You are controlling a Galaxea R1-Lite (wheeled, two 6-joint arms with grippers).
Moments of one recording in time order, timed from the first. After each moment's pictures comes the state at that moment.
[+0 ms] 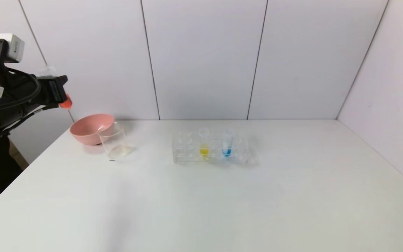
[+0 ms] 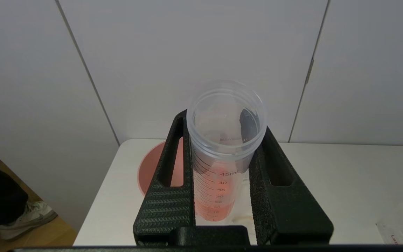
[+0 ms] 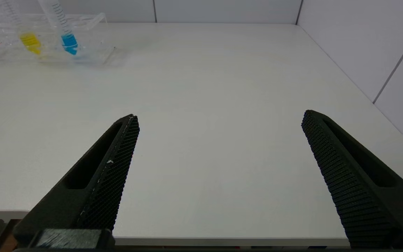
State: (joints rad) left arm 0.06 1.56 -0.90 -0.73 0.02 0.03; right arm 0.00 0.00 0.00 0.00 0.00 0.00
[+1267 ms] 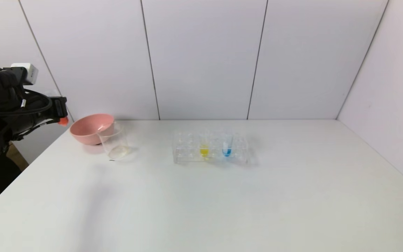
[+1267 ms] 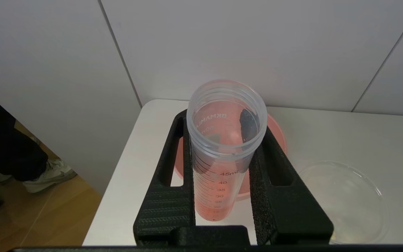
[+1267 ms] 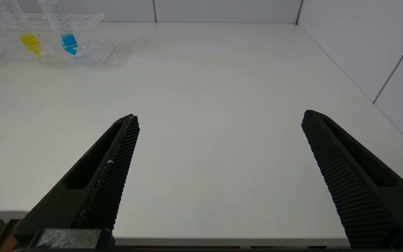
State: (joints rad) left arm 0.19 1.79 -0.98 -0.72 -0.03 0.04; right arm 0.00 0.00 0.00 0.00 0.00 0.00
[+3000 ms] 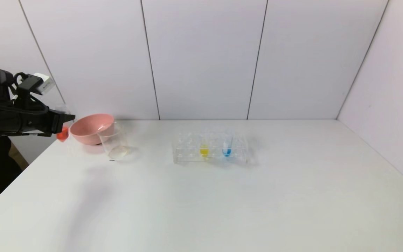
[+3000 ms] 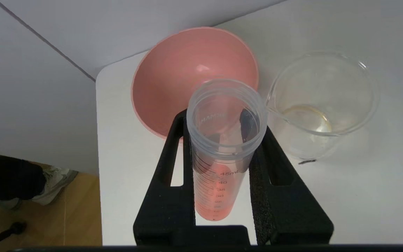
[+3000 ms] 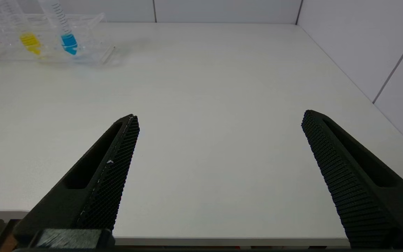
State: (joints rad) left arm 0.28 1.80 -1.17 -0.23 -0.37 0.42; right arm 0.00 0.00 0.00 0.00 0.00 0.00
